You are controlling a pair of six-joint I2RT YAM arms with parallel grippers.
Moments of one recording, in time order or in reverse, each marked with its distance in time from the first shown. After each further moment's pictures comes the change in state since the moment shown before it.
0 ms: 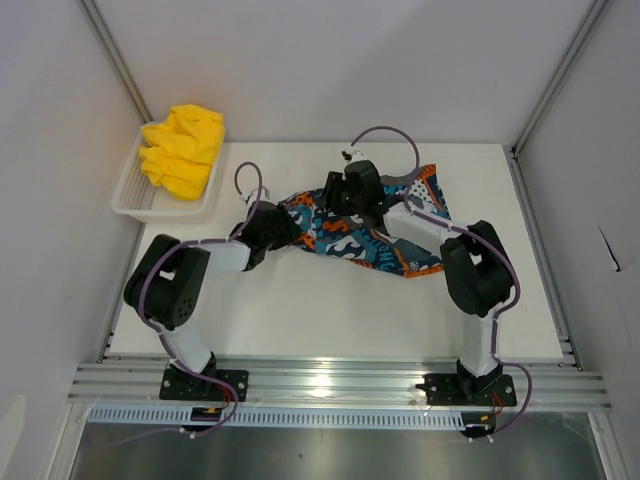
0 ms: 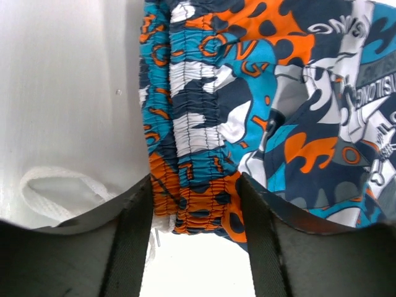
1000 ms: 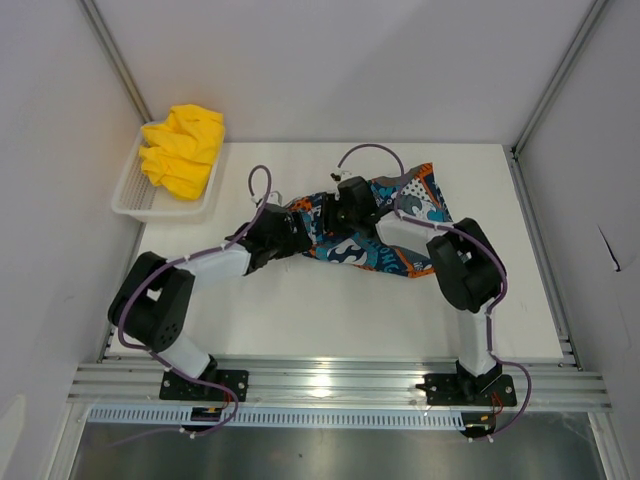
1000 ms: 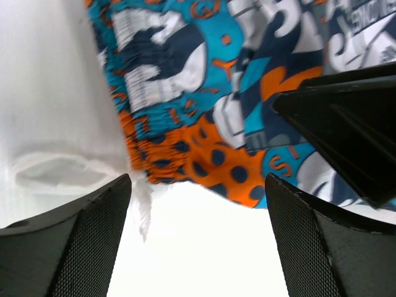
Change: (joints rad) left arm -0.104 -0.151 0.030 -0.289 -0.034 0.077; right arm 0.026 0.059 -0.069 -0.011 -0.053 -0.101
